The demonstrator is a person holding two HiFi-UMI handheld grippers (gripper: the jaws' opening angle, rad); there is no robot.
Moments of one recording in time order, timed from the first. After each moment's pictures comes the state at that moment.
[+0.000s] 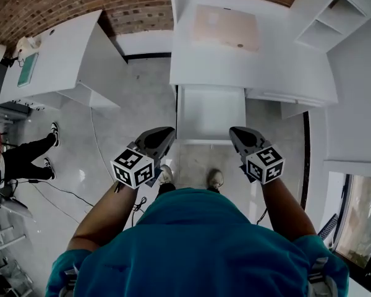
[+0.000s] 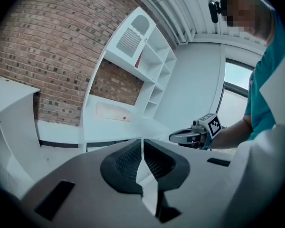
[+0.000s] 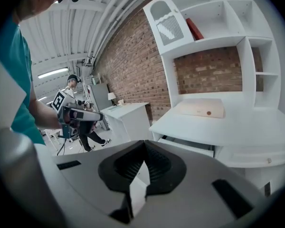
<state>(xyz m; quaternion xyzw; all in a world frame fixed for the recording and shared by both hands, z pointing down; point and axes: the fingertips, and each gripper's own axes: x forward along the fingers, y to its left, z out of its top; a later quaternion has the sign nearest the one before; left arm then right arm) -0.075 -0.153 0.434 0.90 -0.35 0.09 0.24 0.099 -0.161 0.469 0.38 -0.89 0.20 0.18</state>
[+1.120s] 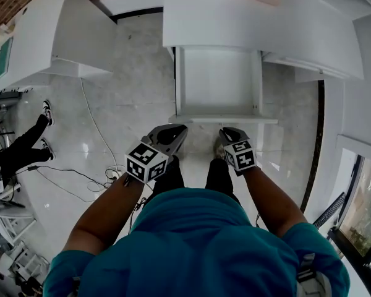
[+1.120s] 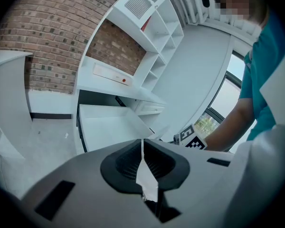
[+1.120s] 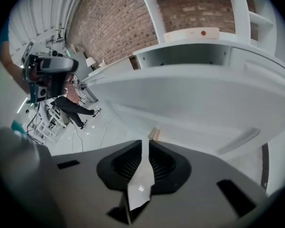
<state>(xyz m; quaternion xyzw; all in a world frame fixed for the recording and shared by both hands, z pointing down) -0.048 -0.118 0.605 0.88 -0.28 0.19 0.32 0.079 -0.088 0.758 0.38 -0.79 0.34 0.35</state>
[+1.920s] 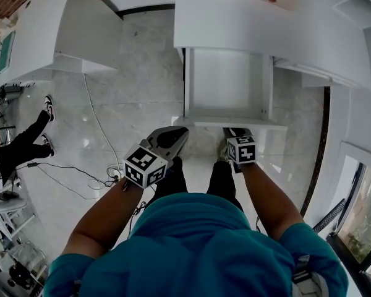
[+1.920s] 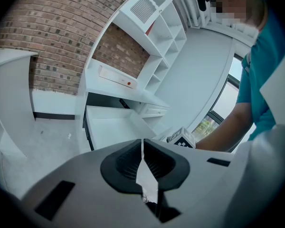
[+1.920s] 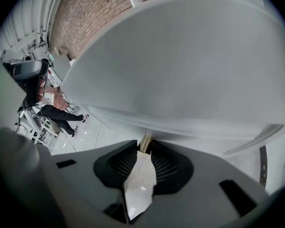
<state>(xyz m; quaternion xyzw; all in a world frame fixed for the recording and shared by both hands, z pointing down) -0.072 -0.130 0.606 0.88 -0.29 0.18 0.33 0.075 -0.121 0.792 0.43 -0.74 0.38 0.35</state>
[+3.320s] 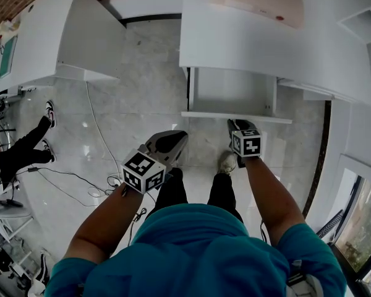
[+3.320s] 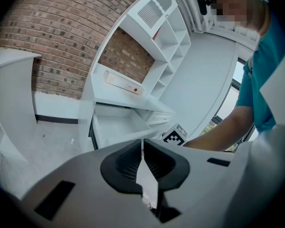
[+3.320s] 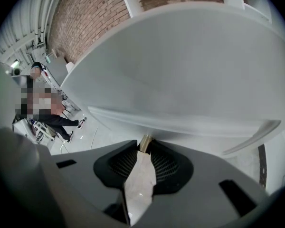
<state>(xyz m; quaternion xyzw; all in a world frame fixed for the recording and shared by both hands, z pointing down) -0.087 -0.184 0.600 0.88 -0.32 0.15 0.33 0.079 -0.219 0.787 0.44 -0.74 0.37 0.34</state>
